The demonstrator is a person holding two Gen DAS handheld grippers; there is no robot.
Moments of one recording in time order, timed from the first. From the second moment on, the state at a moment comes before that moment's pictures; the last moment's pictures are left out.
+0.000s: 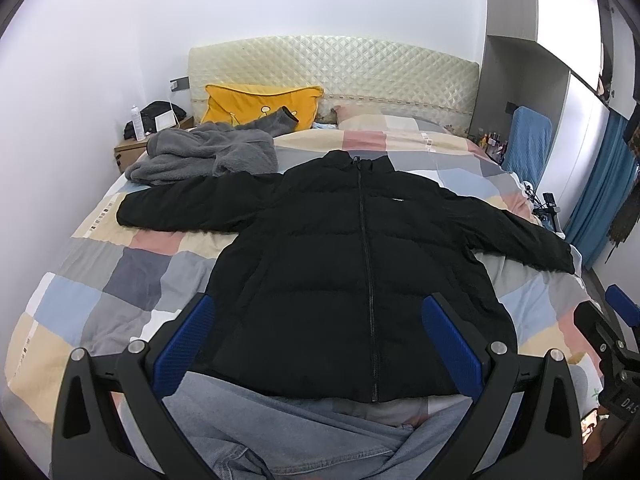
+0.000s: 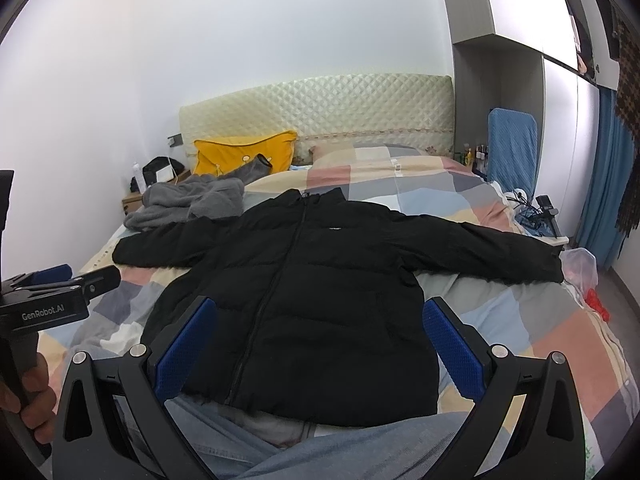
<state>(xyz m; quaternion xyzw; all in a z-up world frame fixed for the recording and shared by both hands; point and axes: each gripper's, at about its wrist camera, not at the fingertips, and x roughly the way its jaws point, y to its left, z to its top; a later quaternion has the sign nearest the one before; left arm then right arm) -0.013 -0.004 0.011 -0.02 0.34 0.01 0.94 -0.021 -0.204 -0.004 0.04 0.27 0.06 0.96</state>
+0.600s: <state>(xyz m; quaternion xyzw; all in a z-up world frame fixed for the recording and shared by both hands) -0.015 0.005 0.014 -0.03 0.34 0.02 0.94 -0.013 -0.197 -0.006 0.05 0.27 0.06 0.96</state>
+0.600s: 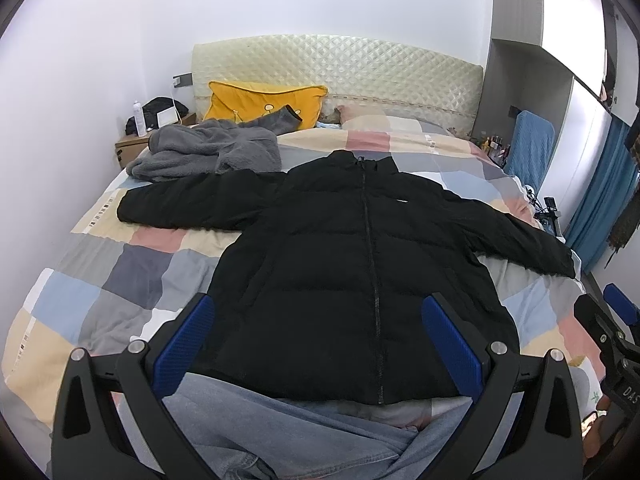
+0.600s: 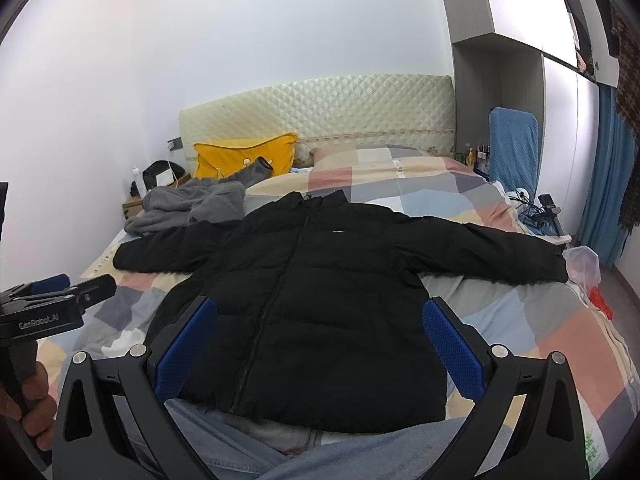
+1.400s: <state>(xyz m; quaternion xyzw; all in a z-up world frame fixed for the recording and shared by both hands) 0.004 0.010 0.004 -0.03 0.35 0.01 0.94 0.001 -0.195 -0.010 0.05 0.28 0.05 0.96</state>
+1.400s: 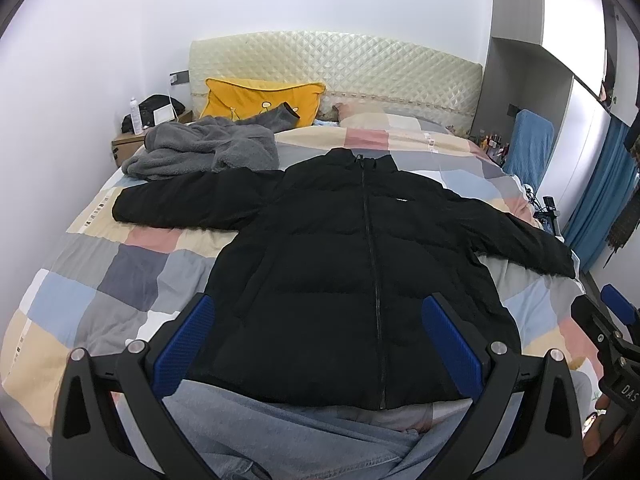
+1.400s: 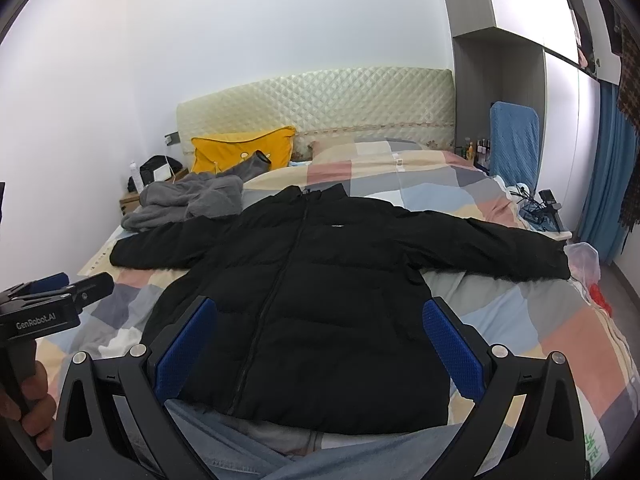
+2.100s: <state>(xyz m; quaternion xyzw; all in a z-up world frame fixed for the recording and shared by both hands) 0.053 -0.022 0.008 -0.02 0.33 -0.02 0.94 0.043 -0.267 0.003 0.07 0.26 -0.01 0.96</state>
